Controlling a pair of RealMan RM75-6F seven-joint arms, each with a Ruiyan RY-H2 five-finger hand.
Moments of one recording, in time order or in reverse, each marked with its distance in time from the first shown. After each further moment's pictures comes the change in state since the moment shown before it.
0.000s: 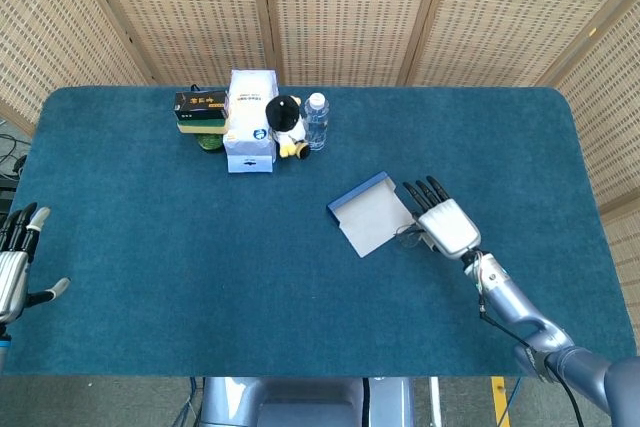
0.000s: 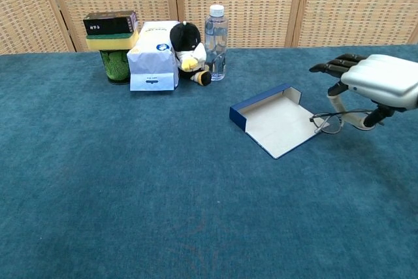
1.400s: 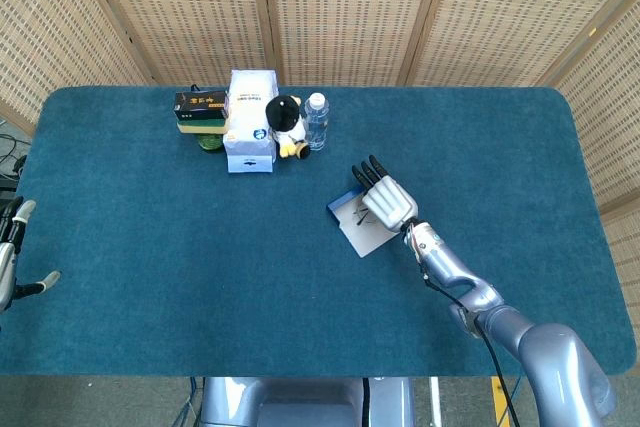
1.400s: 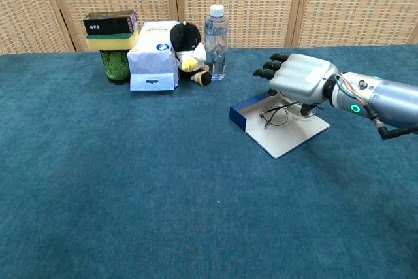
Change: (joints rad) left arm -0.019 0.024 -0.024 0.021 -0.067 -0.054 -0.070; right arm 0.249 -0.251 0.044 0.275 0.090 -0.213 -0.315
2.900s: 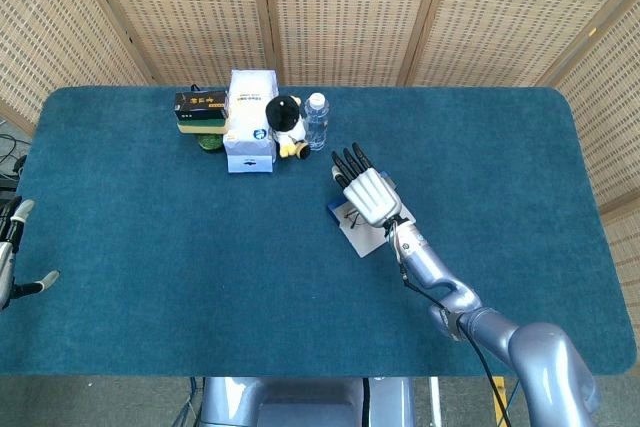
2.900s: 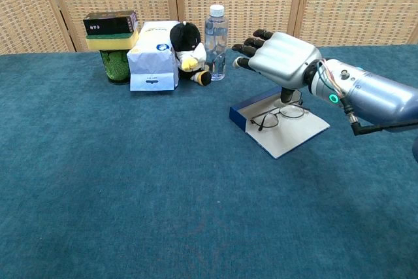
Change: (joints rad) left arm -0.003 0.010 0.002 -0.001 -0.004 -0.009 -0.020; right arm 0.020 -0.009 0.063 -0.116 0.069 0.122 -0.107
